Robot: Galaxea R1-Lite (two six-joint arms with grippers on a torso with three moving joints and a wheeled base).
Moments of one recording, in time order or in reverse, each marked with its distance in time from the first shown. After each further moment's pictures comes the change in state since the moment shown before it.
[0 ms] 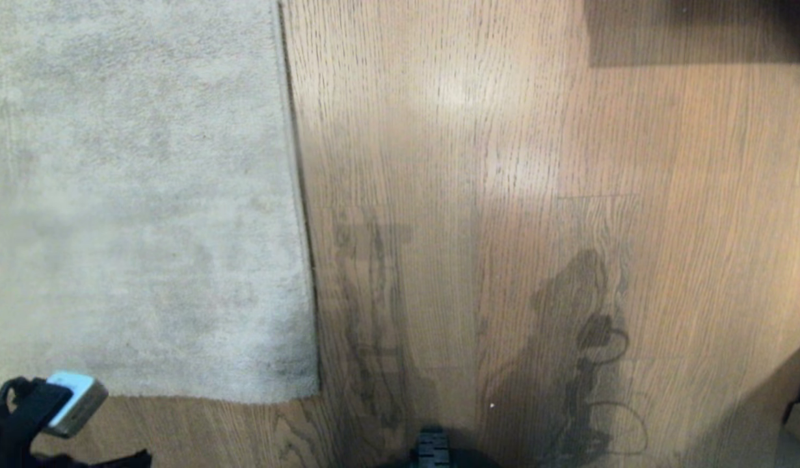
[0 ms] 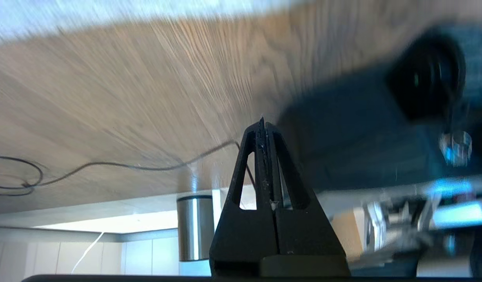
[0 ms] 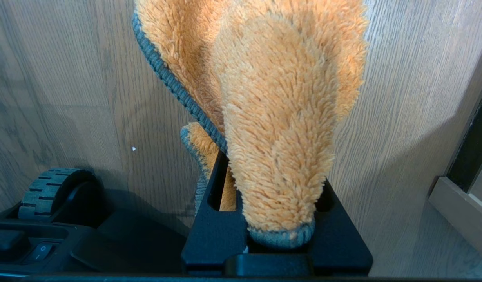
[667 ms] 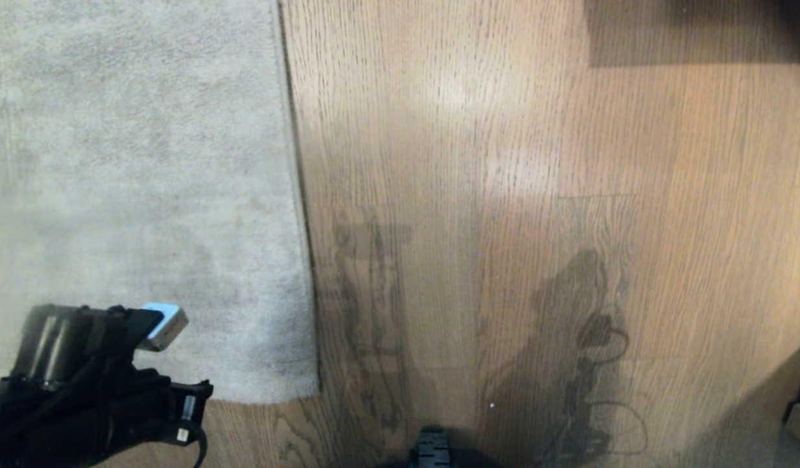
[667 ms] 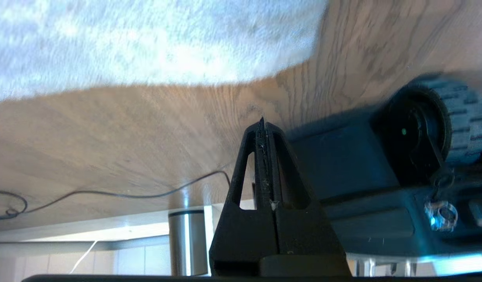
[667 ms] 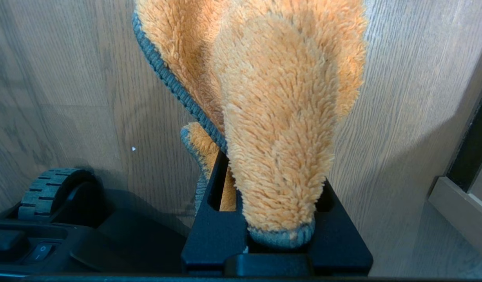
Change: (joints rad) left arm -0.072 0.379 -0.145 -0.223 0.008 -0.056; right arm 0.000 0.000 0.000 0.000 0.000 0.000
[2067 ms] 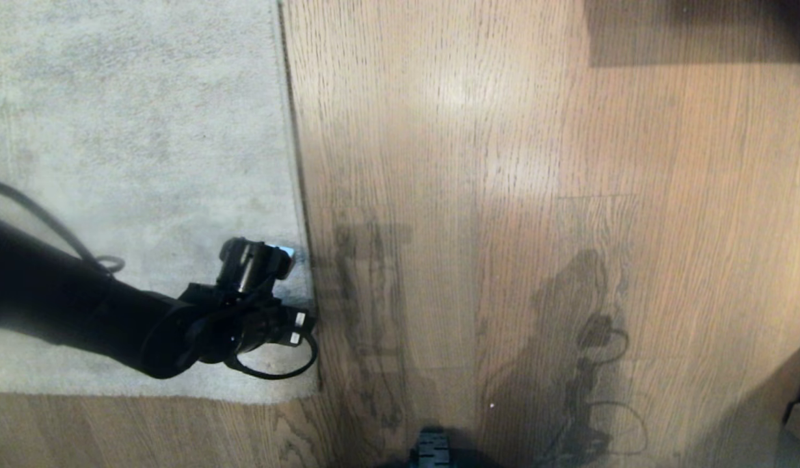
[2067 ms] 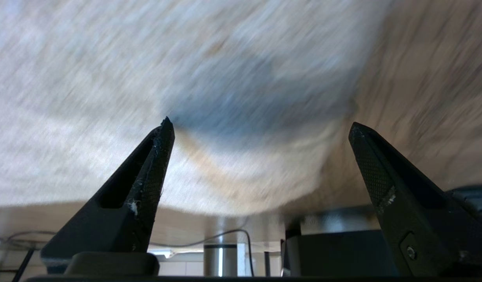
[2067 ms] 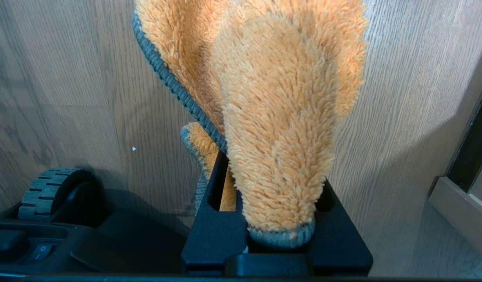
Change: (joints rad) left arm -0.177 0.489 -0.455 -0.050 0.290 -0.025; right arm 0.000 0.000 0.000 0.000 0.000 0.000
